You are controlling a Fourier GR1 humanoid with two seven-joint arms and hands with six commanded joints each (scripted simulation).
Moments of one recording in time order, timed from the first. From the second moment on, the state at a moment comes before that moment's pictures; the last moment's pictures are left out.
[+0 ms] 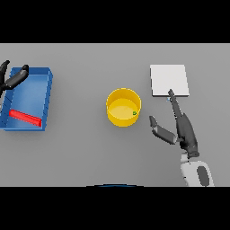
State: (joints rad) left arm -0.60 0.88 -0.64 -1.11 0.39 0.30 0.43; right arm 0.06 -0.09 0.16 -1.68 0.30 -0.04 -0.12
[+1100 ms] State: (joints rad) left arm -0.57 0.89 -0.62 -1.15 0.44 0.30 0.37; right arm -0.56 -0.42 0.64 -1.36 0.87 0.41 -0.21
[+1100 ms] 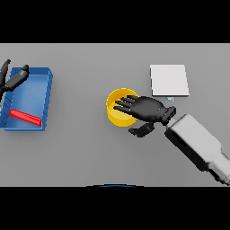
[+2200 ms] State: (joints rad) left arm -0.55 0.90 -0.59 -1.16 0.46 0.30 0.33; right arm -0.69 -0.34 0.73 -1.15 0.91 0.51 -0.22
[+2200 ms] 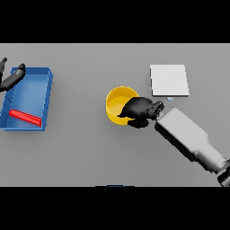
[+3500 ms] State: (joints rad) left arm -0.56 0.91 -0.61 -1.18 0.45 0.30 0.38; right arm -0.71 -0.47 0.54 -1.36 0.84 0.55 -0.10
